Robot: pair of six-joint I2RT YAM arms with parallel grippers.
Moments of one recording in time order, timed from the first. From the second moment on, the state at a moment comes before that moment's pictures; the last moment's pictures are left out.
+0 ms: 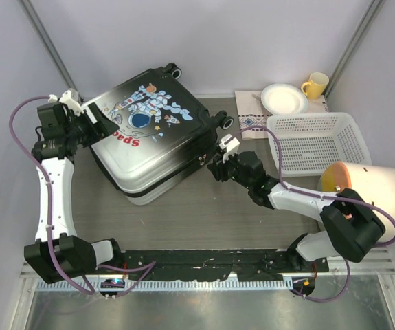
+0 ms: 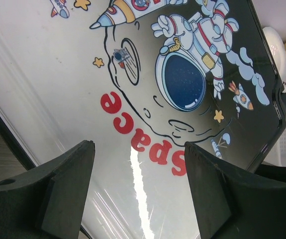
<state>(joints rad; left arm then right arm) 0.24 1.22 1.32 -0.66 0.45 -0.33 0.69 1.38 0.63 0.43 -0.06 0.07</state>
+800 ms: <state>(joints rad) 0.24 1.25 1.32 -0.64 0.43 -0.32 0.70 1.58 0.67 0.65 -0.01 0.04</state>
